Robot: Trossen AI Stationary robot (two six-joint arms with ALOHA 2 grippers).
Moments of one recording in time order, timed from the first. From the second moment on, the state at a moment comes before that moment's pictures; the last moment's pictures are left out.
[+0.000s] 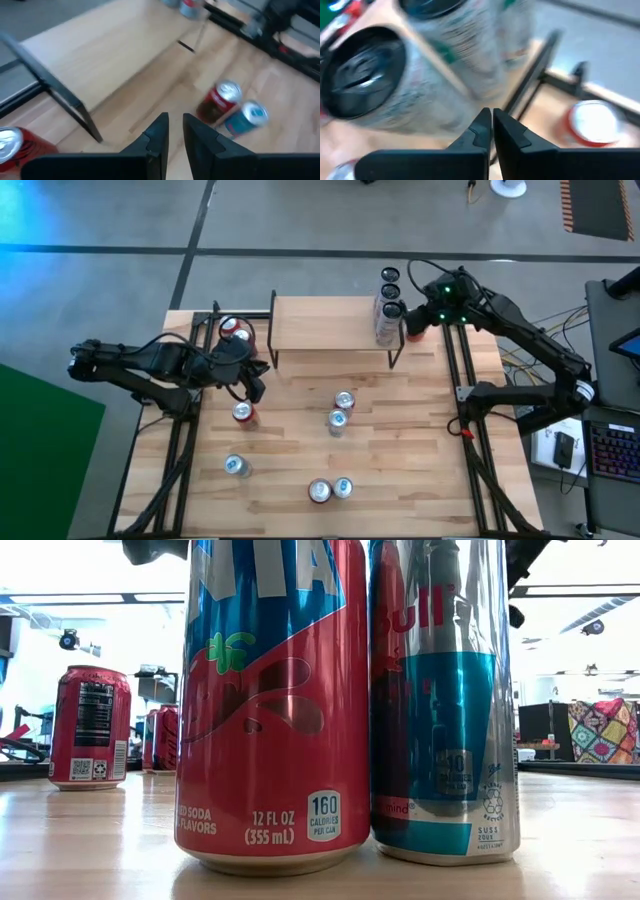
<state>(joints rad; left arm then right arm) -0.16 1.09 1.22 -0.89 -0.56 -0.69 -0.77 1.09 1.17 -0.84 -0.04 0.29</state>
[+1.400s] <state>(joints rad) -0.16 1.11 1.22 -1.04 -0.64 -0.85 -1.09 1.52 1.16 -0.88 -0.02 0.13</state>
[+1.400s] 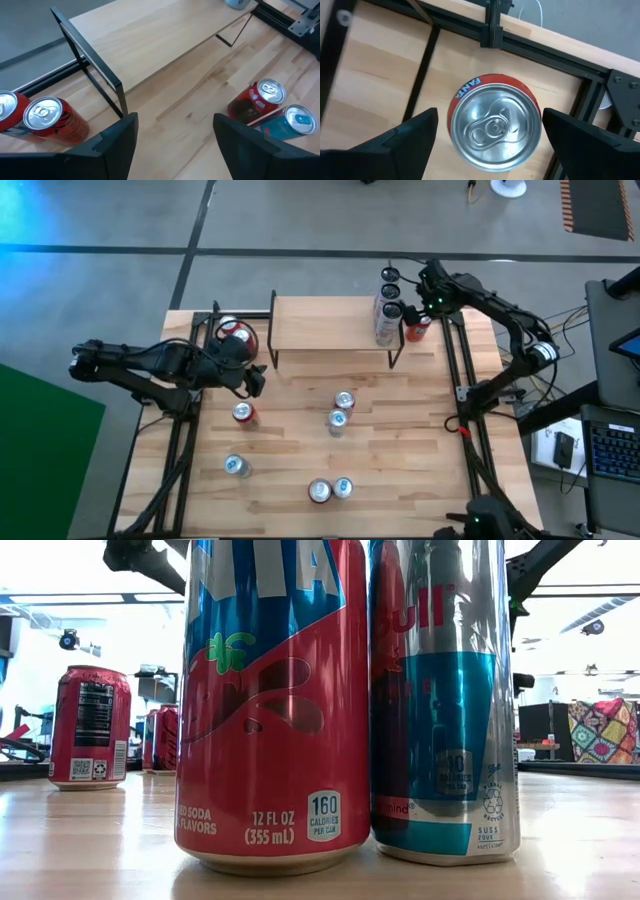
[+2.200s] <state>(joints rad) -0.14 1.11 1.22 -1.07 -0.65 -0.82 -1.07 1.37 1.08 -1.02 -0.14 0.18</state>
